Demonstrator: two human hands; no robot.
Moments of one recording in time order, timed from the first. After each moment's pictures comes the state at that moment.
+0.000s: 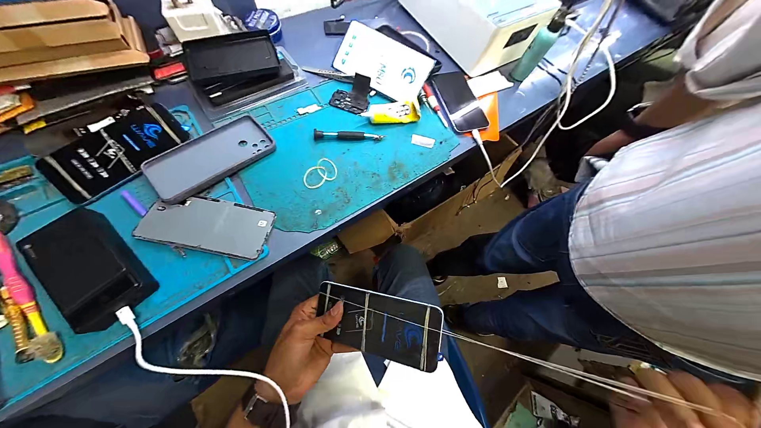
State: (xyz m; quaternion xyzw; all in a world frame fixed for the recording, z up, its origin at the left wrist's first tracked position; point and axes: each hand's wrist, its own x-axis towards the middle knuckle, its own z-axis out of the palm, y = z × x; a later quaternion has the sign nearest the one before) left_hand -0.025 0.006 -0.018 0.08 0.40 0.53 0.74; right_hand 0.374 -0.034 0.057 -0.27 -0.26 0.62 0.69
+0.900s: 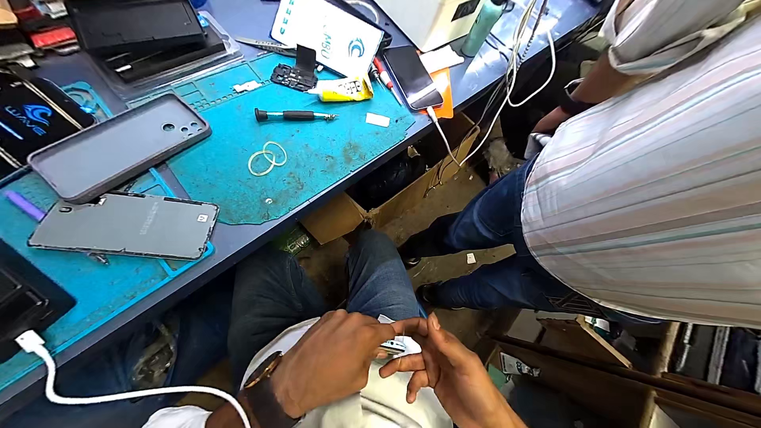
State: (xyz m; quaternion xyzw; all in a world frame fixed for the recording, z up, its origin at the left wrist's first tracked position) left_hand 0.024 0.023 0.009 0.87 0.31 0.07 0.38; right_hand 0.246 -0.036 0.003 -0.41 -0.21 0.81 0.36
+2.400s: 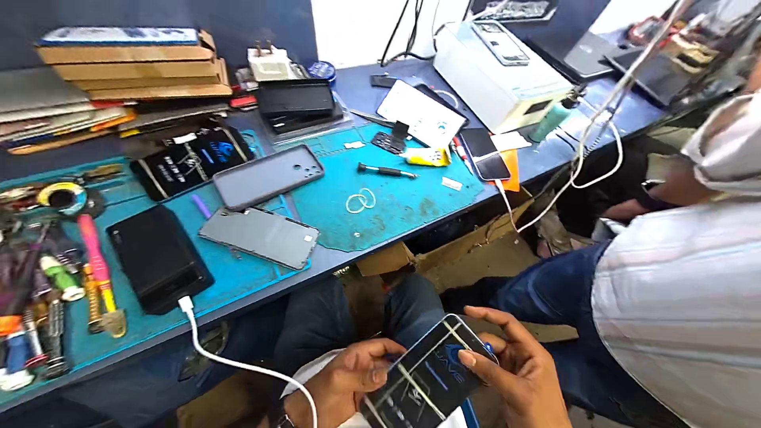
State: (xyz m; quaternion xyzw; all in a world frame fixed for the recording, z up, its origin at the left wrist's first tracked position) left_hand -0.026 -0.008 -0.035 0.30 0.16 0.40 0.85; right_hand 0.226 0.028 0.045 -0.47 -0.51 0.57 0.44
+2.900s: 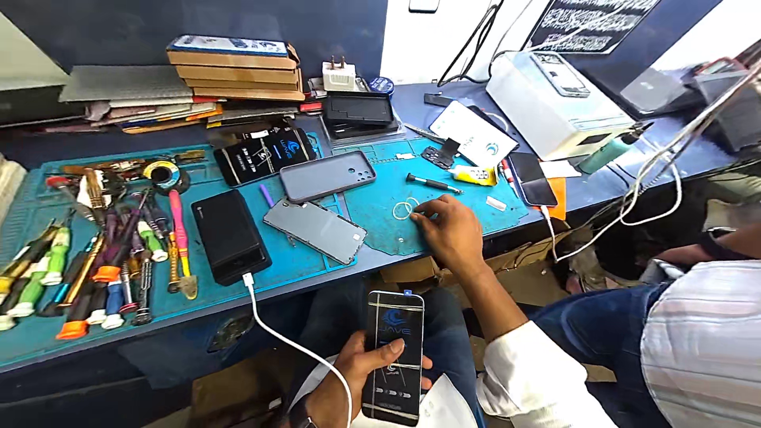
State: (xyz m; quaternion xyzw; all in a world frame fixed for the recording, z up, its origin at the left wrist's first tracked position) left_hand -0.031 -0.020 -0.013 0.15 0.27 0.55 0.77; right_hand 0.095 0.227 0.028 -0.46 -0.85 0.11 0.24
